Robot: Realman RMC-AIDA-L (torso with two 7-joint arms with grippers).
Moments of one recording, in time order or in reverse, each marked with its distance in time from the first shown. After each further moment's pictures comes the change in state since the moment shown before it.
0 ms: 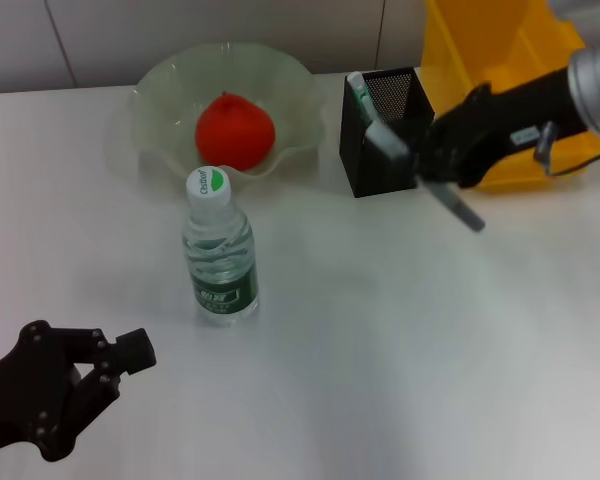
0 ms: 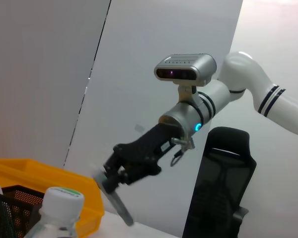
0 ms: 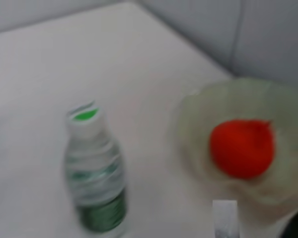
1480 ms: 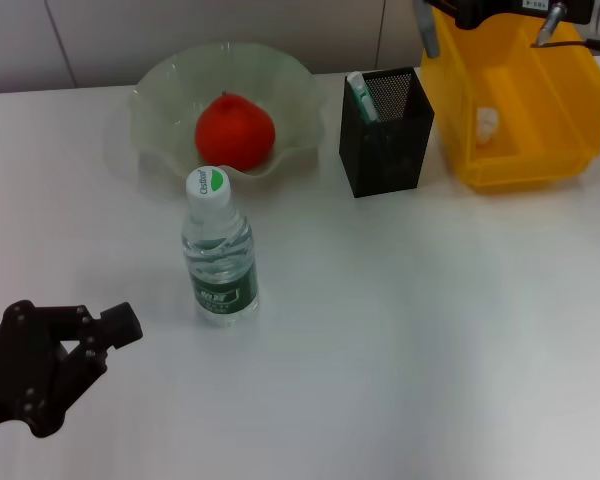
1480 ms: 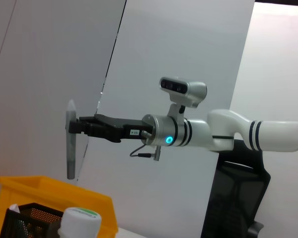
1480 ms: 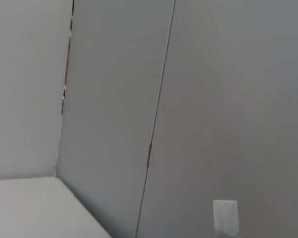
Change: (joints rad) left arm -0.004 -0.002 -0.063 -0.002 -0.003 0.013 0.000; right arm 0.141 -0.128 0.274 0.720 0.581 0.316 -0.819
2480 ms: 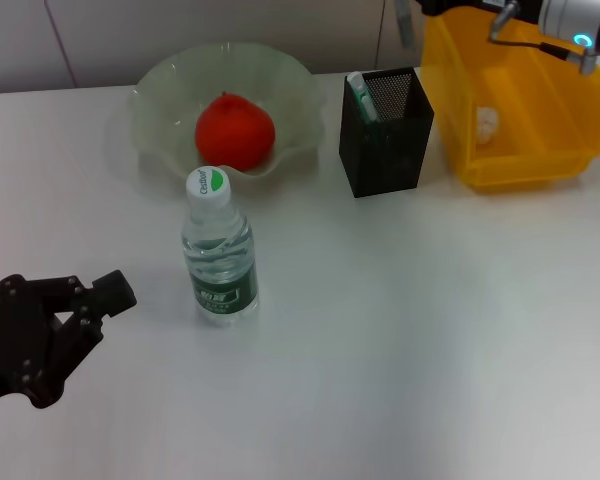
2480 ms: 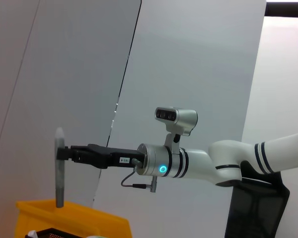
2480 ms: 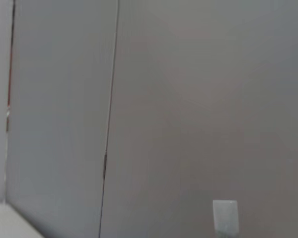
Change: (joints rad) left arm -0.011 -0.018 -0.058 0.002 -0.013 -0.004 0.015; right arm 0.127 -0.007 0.117 0.324 0.079 0.164 -0.200
